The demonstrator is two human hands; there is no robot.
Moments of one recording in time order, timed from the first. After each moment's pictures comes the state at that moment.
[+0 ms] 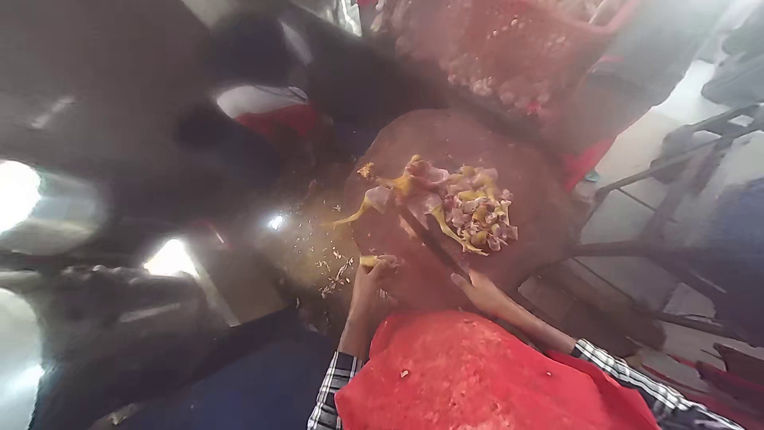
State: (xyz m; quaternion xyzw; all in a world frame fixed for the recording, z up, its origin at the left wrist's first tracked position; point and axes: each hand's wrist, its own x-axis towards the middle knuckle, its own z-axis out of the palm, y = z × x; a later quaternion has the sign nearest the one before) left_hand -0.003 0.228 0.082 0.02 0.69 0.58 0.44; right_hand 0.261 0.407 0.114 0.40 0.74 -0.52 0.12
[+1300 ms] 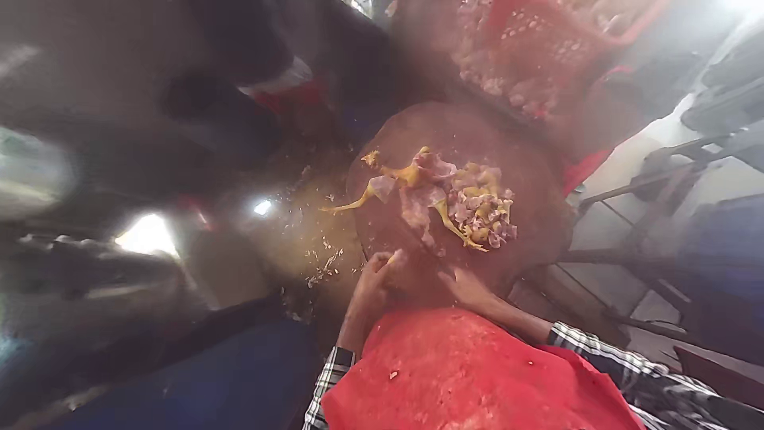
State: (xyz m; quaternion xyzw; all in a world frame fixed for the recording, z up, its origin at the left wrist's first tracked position) left_hand 0.006 0.208 0.078 0.18 0.64 0.57 0.49; right_hand 0.238 0.384 0.106 0.40 0.78 -0.45 0.18
